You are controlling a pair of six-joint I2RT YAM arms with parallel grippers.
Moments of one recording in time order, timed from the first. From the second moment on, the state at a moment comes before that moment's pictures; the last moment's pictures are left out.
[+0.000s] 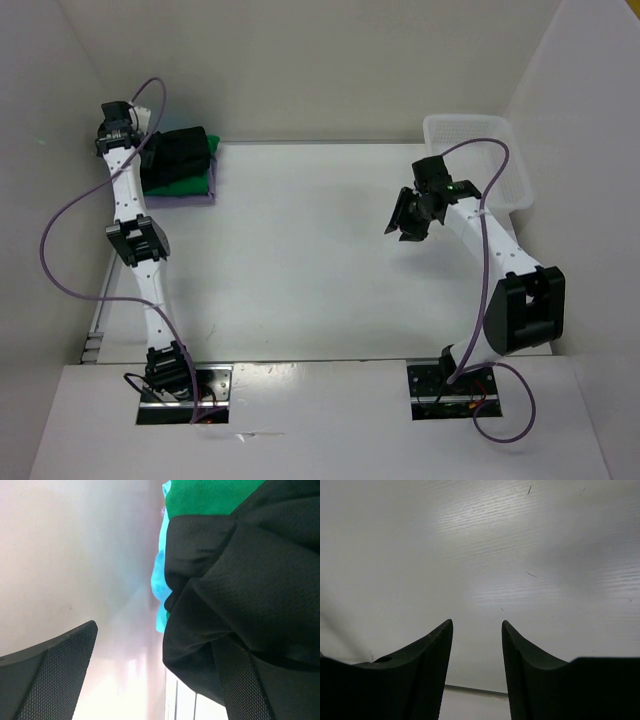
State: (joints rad) left arm 0.34 2.84 3.10 -1.00 -0.20 0.51; right arm 0.22 1.49 1.25 -0.82 -0.11 0.61
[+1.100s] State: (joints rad) left arm 0.17 2.74 3.12 -1.24 0.13 1.05; right arm 0.23 1.66 1.31 -0.81 -0.22 0.56
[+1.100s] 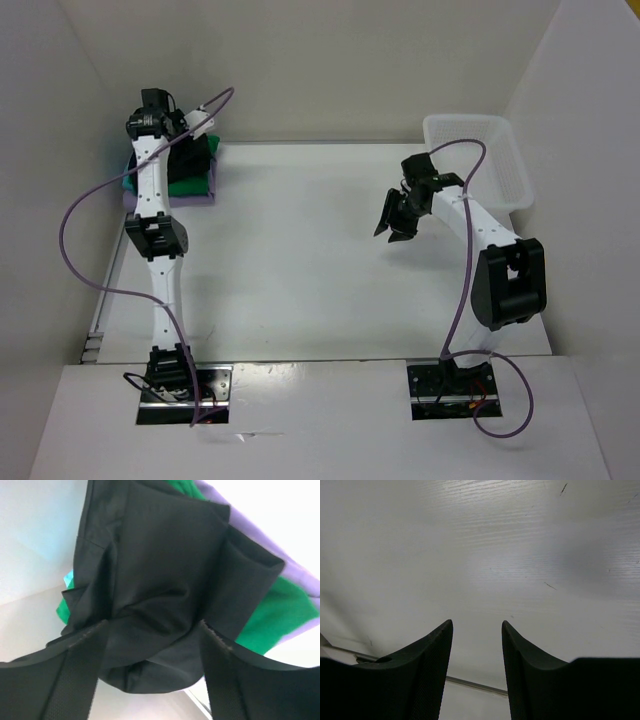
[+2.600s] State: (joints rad) left arm 0.23 2.87 3.12 -0.51 -0.20 0.70; right arm 0.34 1.79 1.49 -0.92 -0.19 0.60
